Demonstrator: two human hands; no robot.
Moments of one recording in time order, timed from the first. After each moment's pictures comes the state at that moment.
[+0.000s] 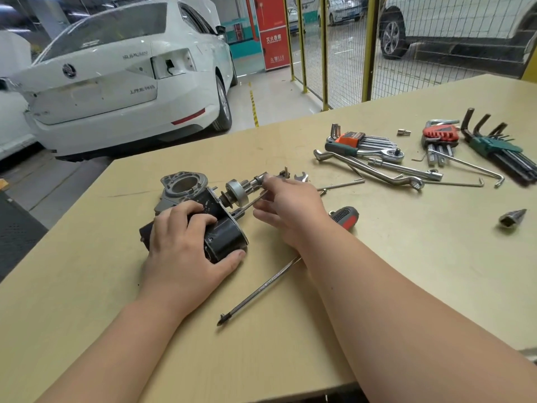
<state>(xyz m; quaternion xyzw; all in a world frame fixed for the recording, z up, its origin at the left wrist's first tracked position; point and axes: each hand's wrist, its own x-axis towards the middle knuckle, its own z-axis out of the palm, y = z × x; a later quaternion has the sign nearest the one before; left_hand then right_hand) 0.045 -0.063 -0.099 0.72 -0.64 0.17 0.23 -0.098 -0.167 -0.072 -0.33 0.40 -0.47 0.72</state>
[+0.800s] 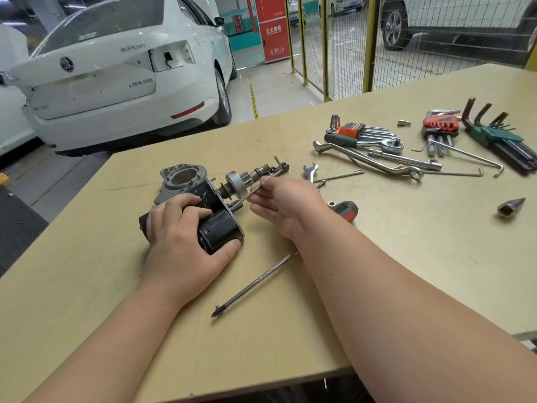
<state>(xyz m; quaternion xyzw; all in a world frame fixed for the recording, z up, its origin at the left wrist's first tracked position) 0.048 -0.062 -0.101 0.70 -0.64 0.13 0.29 -0.095 -0.169 -0.079 -0.30 0.39 -0.43 0.76</state>
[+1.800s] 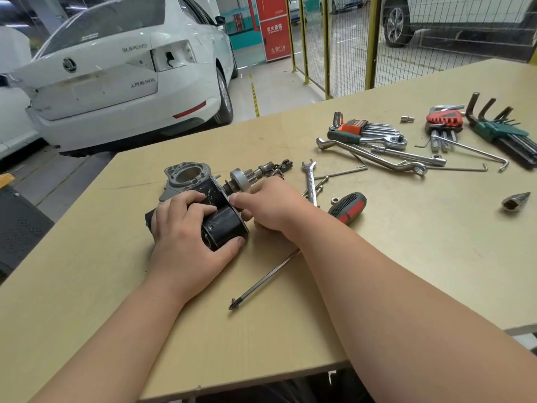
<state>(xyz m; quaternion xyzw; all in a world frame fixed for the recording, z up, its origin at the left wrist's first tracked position) 0.051 -0.061 -0.100 0.69 -0.65 0.13 0.29 -0.093 -0.154 -0.074 -0.72 0.43 -0.27 0.47</state>
